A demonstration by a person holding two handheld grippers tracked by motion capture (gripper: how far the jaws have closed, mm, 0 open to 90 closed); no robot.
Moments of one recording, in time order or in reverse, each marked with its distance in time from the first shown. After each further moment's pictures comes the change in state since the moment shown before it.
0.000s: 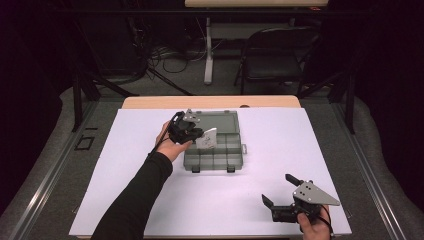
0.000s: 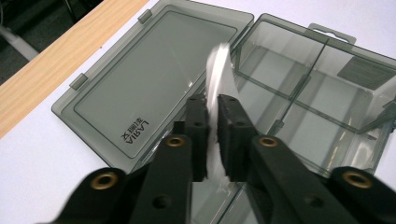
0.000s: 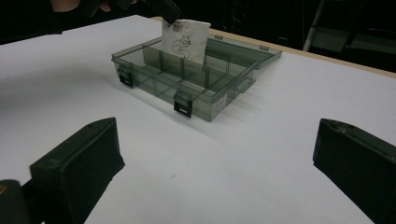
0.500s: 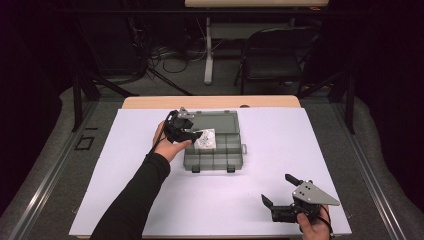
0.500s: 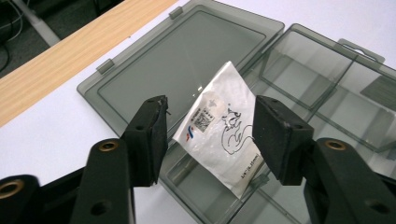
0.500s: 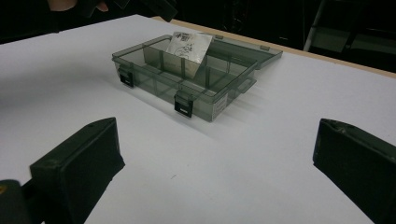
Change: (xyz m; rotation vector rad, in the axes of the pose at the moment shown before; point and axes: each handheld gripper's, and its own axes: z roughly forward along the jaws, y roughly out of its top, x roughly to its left) left arm 0.010 -0.007 -0.007 -0.026 0.064 -0.119; right arm 0.000 0.000 0.000 0.013 0.003 -0.004
